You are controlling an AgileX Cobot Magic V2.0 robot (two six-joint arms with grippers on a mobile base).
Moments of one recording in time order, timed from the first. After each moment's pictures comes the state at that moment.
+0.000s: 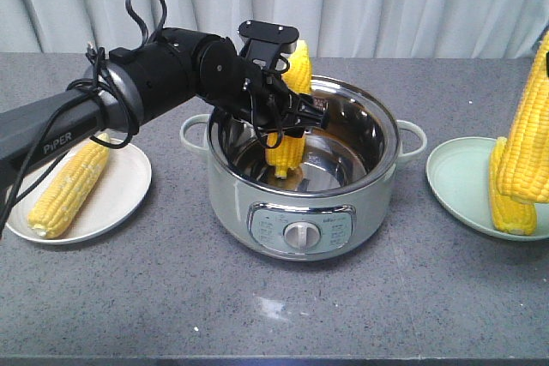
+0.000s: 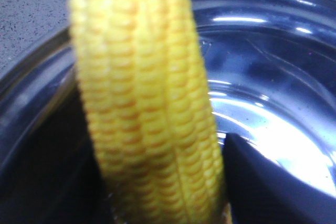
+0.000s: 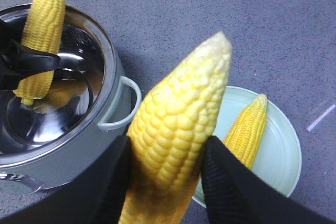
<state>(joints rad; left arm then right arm) -0.57 2.09 -1.87 -0.15 0.69 0.00 -0.10 1.17 -1.42 0.30 1.09 -0.34</state>
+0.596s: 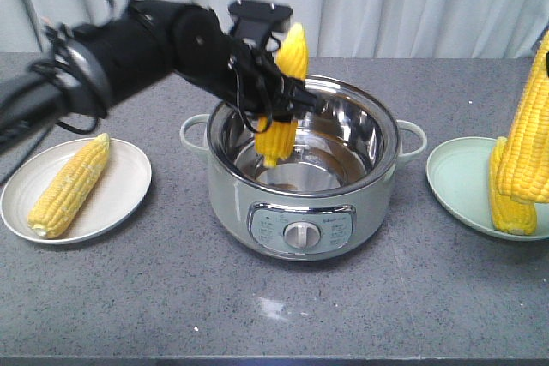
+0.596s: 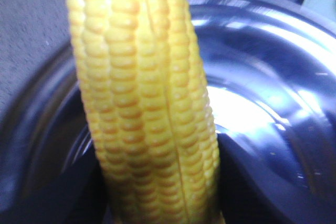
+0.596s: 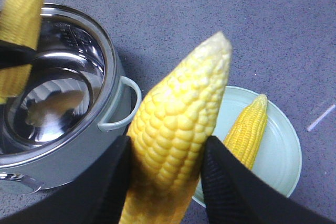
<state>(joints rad) -0.57 1.97 -1.87 -0.15 0.79 0.01 -0.10 1.17 -1.42 0.30 1.09 -0.34</state>
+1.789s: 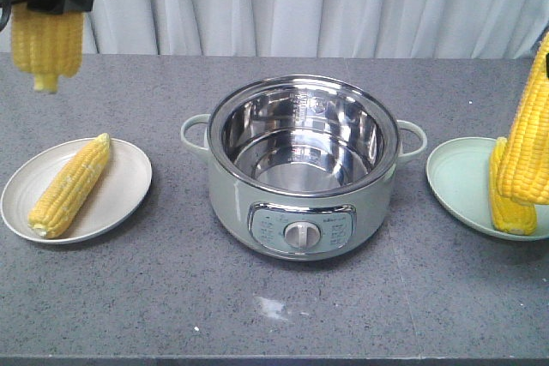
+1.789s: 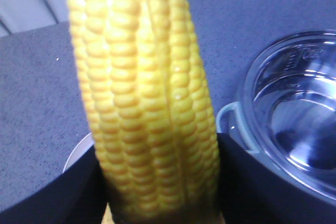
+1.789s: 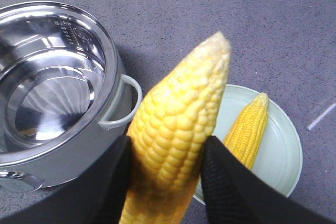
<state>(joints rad) -0.51 1.44 -1.82 0.34 1.25 -0.28 -0.10 1.17 -1.42 0.30 1.09 -0.34</state>
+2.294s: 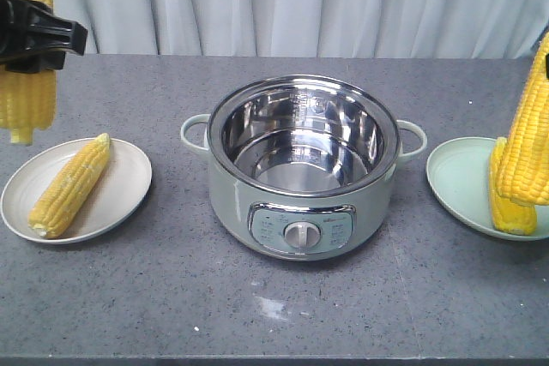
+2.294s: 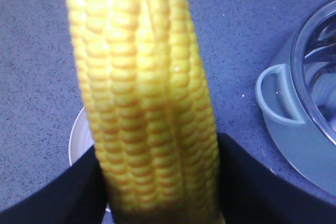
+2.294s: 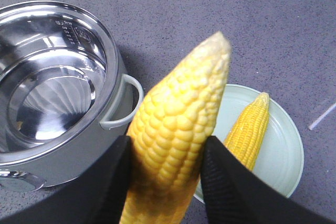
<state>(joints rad) -0.40 1.35 -1.59 0.29 1.17 -0.31 -0.10 1.17 -1.42 0.30 1.09 -0.34</state>
